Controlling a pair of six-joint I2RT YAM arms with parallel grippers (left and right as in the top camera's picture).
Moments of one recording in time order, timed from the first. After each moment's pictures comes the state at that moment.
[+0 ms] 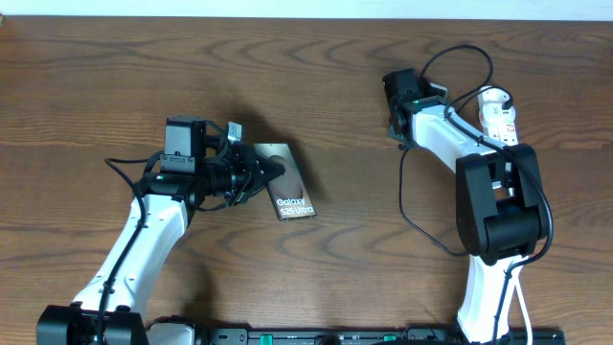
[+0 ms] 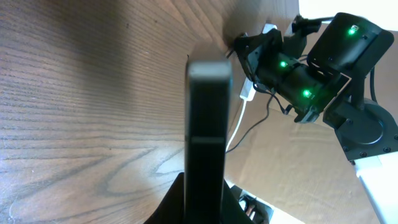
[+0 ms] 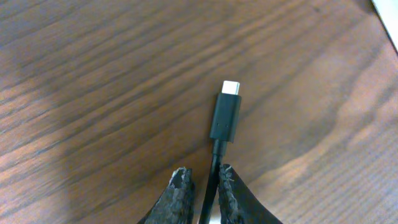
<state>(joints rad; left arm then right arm) -0.10 1.39 0.81 -0.37 0.87 -0.88 0.26 2.13 1.41 -0.56 0.44 0.62</state>
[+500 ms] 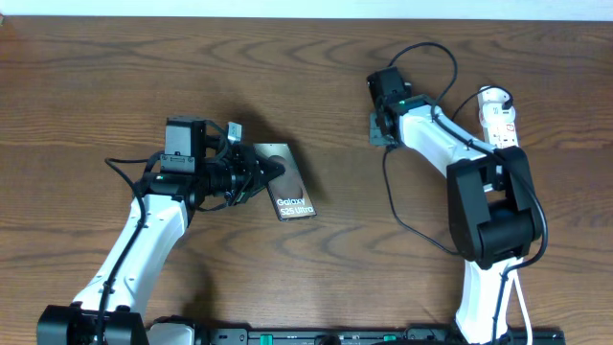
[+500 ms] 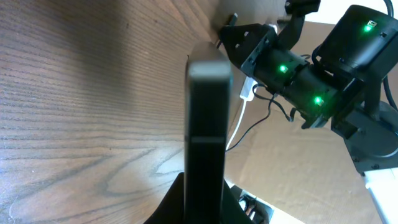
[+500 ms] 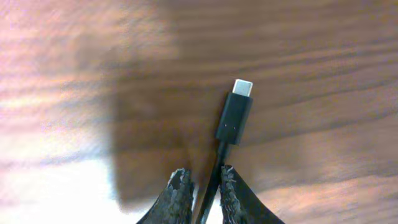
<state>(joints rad) -0.10 1.39 0.81 -0.37 0.87 -0.88 0.33 2.13 1.44 -0.59 0.24 0.35</state>
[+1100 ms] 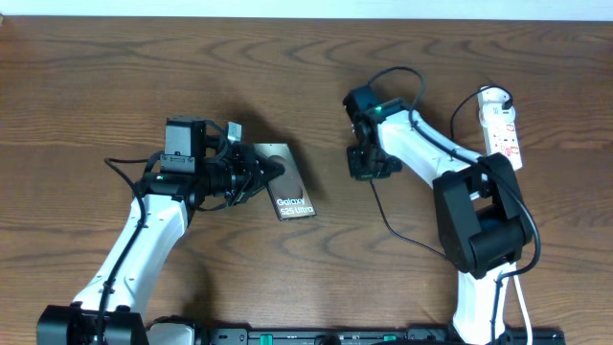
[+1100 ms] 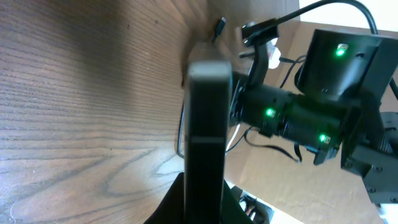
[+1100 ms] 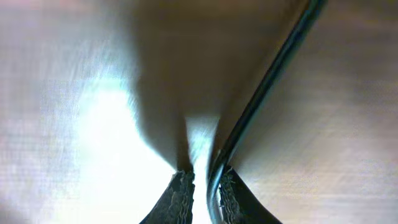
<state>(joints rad) -0.10 1.39 0.81 -0.37 0.87 -0.88 0.44 2.11 1.46 -0.94 0.01 0.33</state>
